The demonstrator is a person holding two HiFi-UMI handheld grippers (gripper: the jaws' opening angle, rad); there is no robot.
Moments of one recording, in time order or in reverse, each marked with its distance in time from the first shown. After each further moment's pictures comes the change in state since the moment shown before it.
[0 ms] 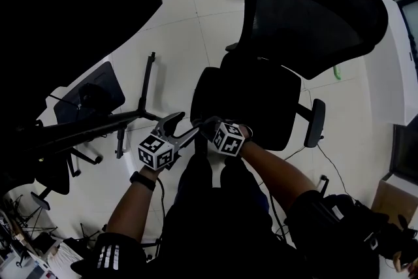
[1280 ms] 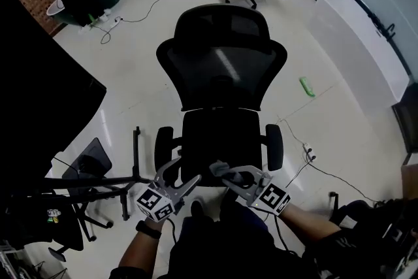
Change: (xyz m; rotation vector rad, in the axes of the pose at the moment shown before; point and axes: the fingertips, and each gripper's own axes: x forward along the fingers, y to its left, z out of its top) left arm 0.068 -0.263 0.115 0.252 -0.177 -0.184; right arm -0.403 0.056 -0.035 0.194 -0.669 -0.388
